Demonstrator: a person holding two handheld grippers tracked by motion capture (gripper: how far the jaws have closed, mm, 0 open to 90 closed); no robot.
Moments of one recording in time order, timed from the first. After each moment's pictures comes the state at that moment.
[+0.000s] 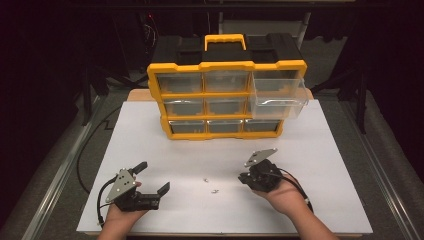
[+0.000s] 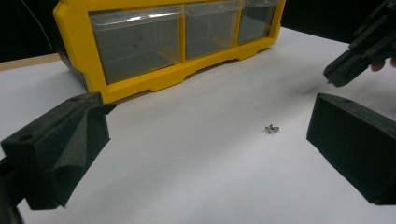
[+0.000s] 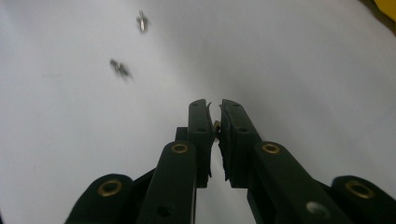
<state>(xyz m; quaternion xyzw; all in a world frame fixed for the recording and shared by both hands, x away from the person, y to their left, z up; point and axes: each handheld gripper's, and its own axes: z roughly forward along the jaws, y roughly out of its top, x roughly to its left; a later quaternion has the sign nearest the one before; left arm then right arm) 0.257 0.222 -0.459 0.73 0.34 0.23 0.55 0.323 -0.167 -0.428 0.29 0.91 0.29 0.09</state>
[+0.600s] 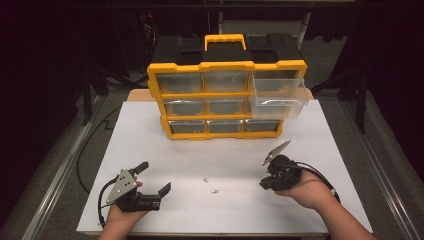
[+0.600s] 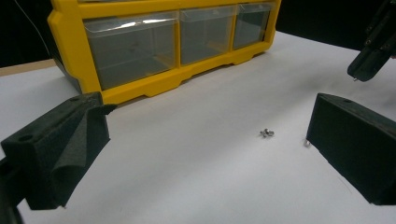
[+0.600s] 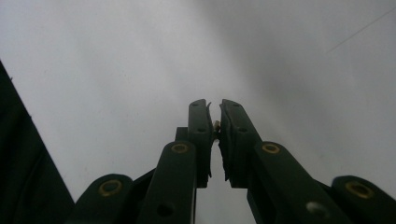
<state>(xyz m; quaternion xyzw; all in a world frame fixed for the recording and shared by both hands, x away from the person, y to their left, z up) 0.256 0.220 -0.457 0.72 0.34 0.23 0.56 0.331 -0.208 -0.410 0.29 0.94 0.19 0.01</state>
